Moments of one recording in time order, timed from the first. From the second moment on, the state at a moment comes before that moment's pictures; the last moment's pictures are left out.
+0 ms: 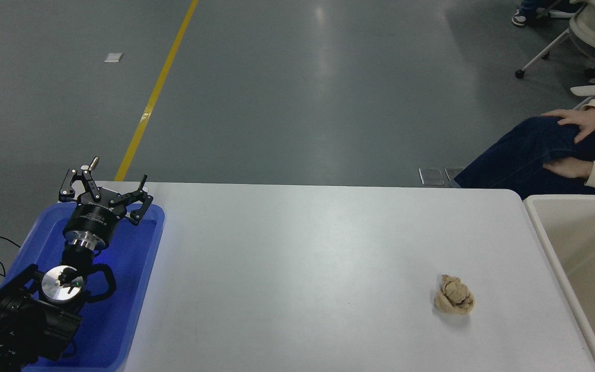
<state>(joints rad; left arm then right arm) -0.56 0.25 -1.03 -0.40 -0.30 -0.70 -0.12 1.32 -0.92 -1.13 1.04 -0.37 -0.21 0.18</state>
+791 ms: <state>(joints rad) -0.56 0.25 -1.03 -0.40 -0.30 -0.70 -0.12 2.16 -0.59 -1.51 1.37 -0.38 0.66 0.18</state>
